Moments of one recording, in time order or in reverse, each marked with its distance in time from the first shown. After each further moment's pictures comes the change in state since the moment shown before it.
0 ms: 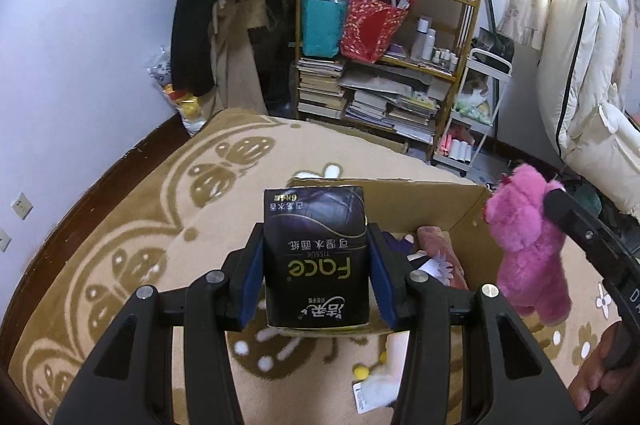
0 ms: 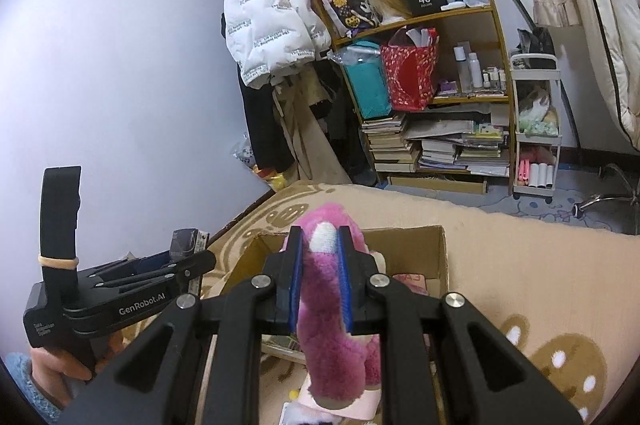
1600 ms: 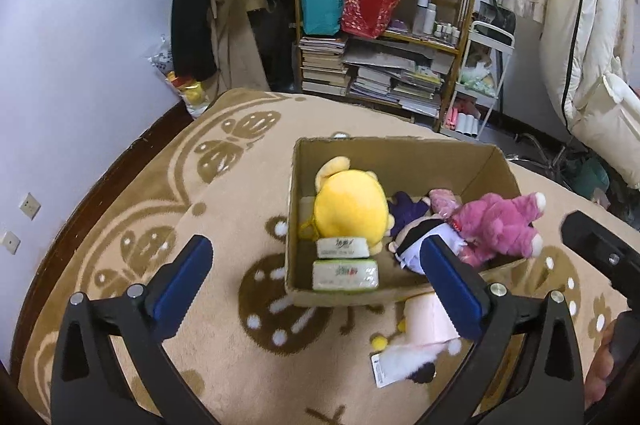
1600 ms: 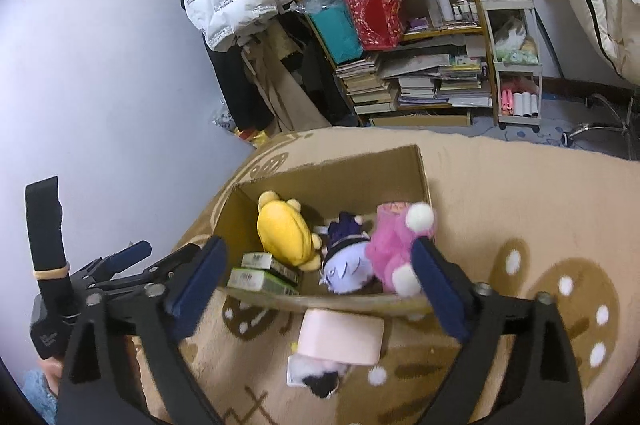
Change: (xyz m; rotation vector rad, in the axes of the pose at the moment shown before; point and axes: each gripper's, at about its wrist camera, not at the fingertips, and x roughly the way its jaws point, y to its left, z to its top) left arm -0.003 0.007 -0.027 0.030 0.063 0.036; right arm 0.002 -0.025 -0.027 0.151 0.180 -0.042
